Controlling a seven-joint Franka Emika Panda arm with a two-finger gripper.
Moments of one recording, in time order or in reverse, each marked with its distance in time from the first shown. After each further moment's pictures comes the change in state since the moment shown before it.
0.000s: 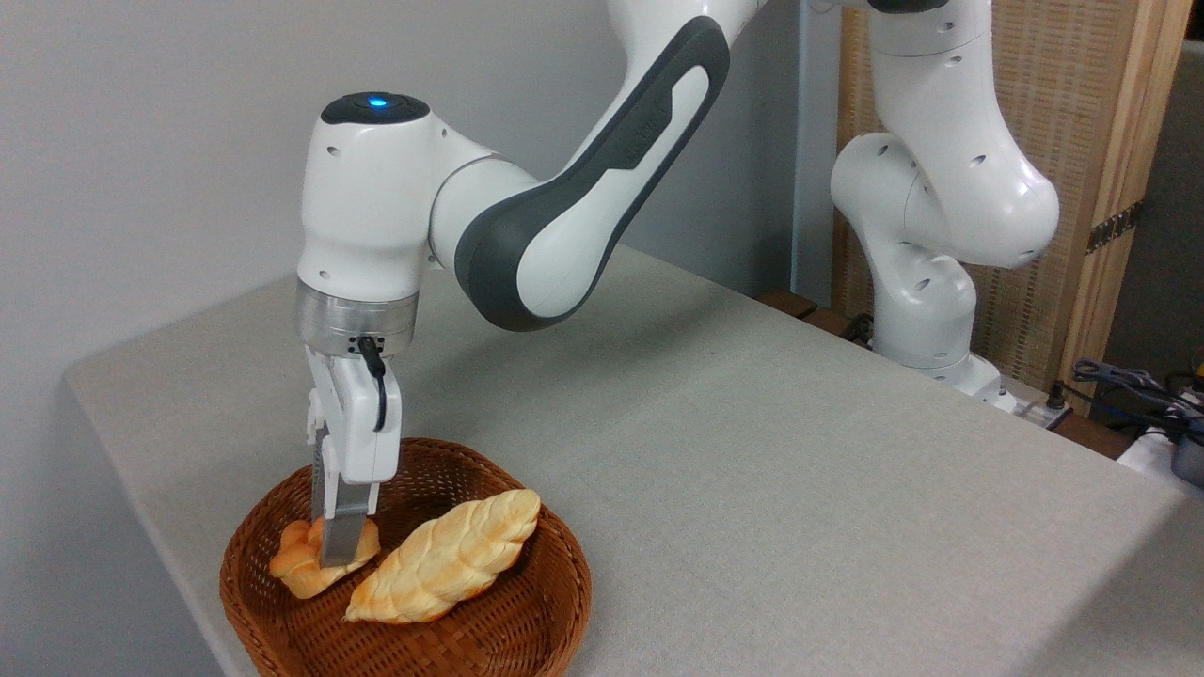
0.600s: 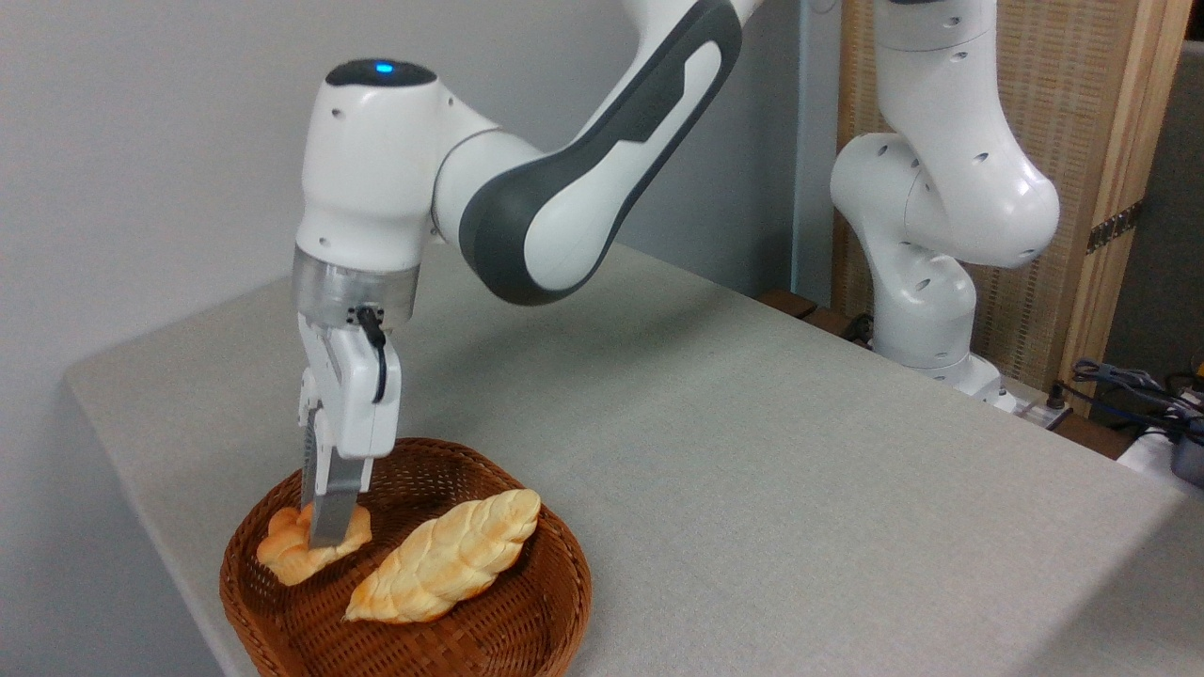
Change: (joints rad) arm 0.012 -0.046 0.000 0.004 -0.001 -0.013 -0.002
